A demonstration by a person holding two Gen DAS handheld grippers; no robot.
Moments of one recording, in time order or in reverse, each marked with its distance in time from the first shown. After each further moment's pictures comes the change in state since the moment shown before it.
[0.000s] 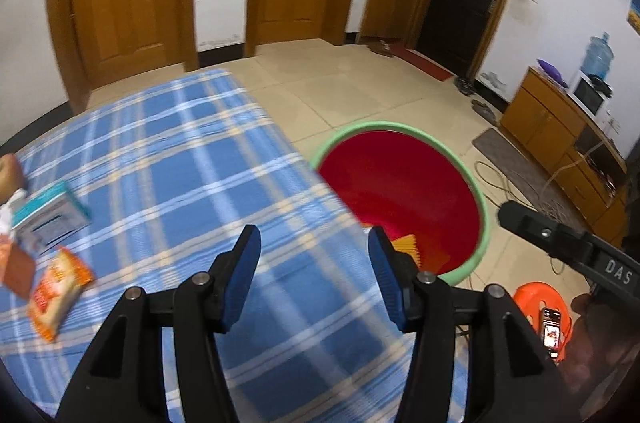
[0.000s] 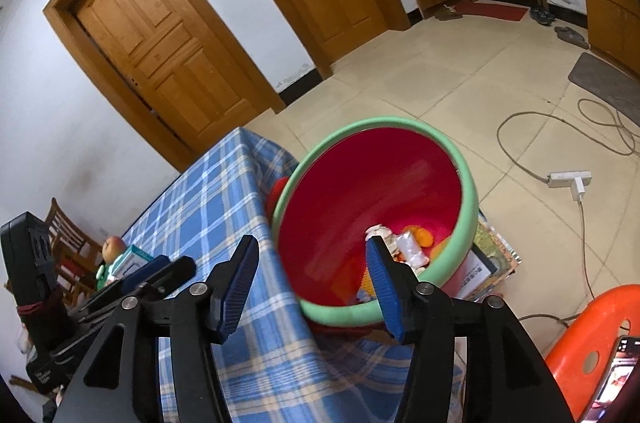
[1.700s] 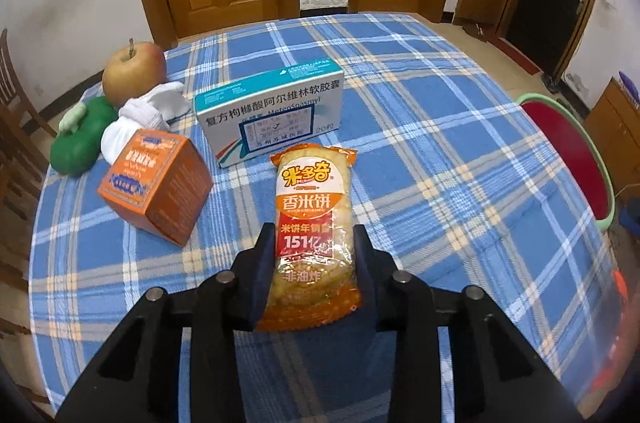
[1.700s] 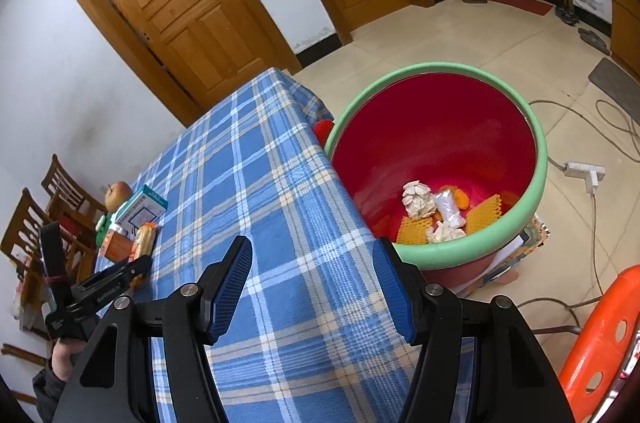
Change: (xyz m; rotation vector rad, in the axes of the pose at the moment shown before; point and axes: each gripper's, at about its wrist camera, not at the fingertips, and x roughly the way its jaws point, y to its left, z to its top) left arm -0.016 0.180 -0.061 -0.132 0.111 0.250; right arm 0.029 0.059 -0.042 -0.080 0.118 0.006
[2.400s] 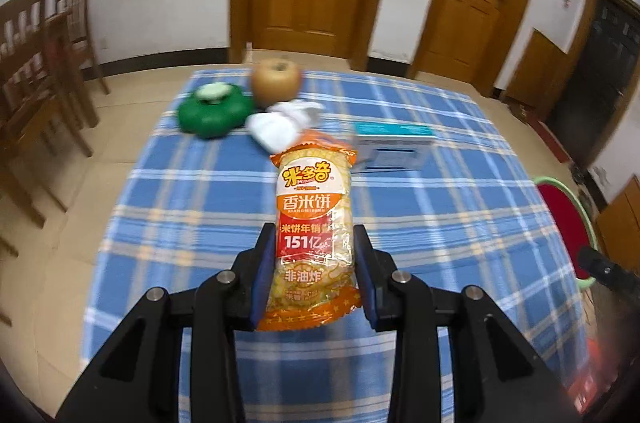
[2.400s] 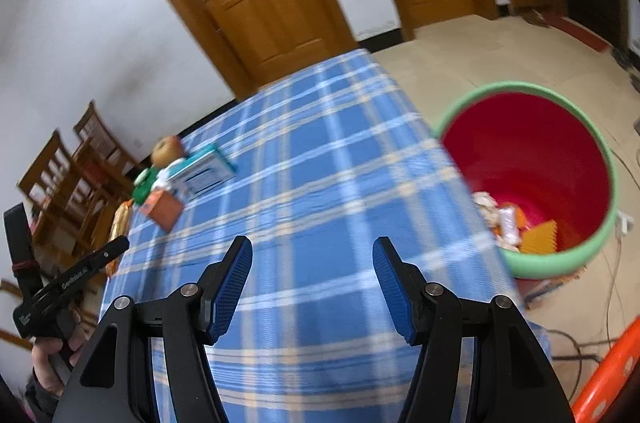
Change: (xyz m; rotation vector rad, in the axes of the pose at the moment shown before) left arm -0.092 0.074 -0.038 -0.280 -0.156 0.114; right arm 0.022 0.090 -0.012 -0.211 0.058 0.125
